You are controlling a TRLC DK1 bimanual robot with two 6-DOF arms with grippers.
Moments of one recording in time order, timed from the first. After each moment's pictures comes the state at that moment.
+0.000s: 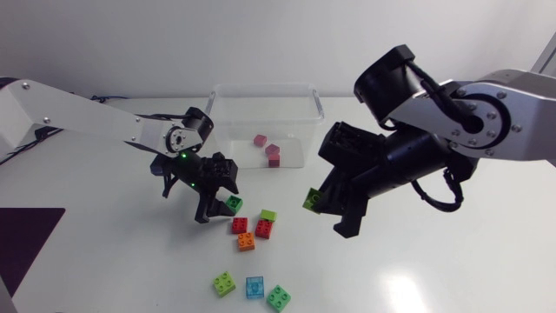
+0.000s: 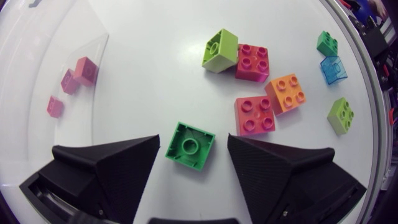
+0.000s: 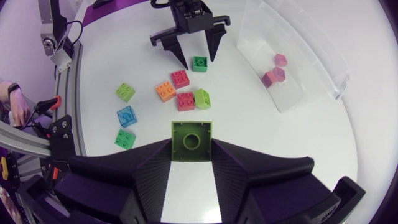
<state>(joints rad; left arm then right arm) -0.32 2.04 1.22 -0.52 0.40 1.31 0.58 1.40 1.05 -0.72 -0.26 -0.52</state>
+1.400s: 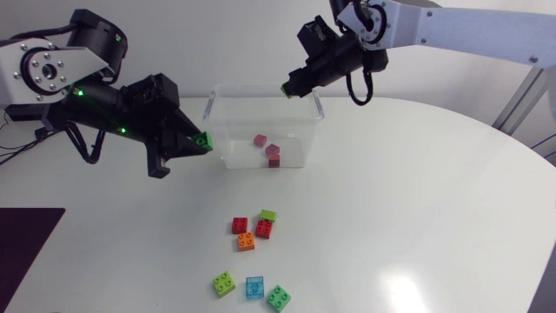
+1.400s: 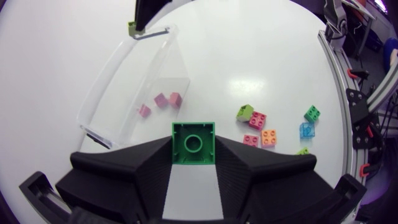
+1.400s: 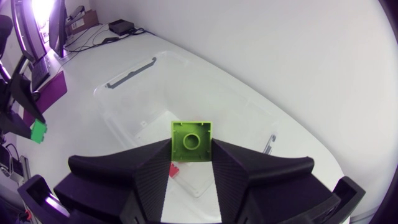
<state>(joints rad) -0.20 1.51 1.21 -0.63 0.48 1.02 0.39 2.06 1.88 -0.54 -0.23 -0.27</state>
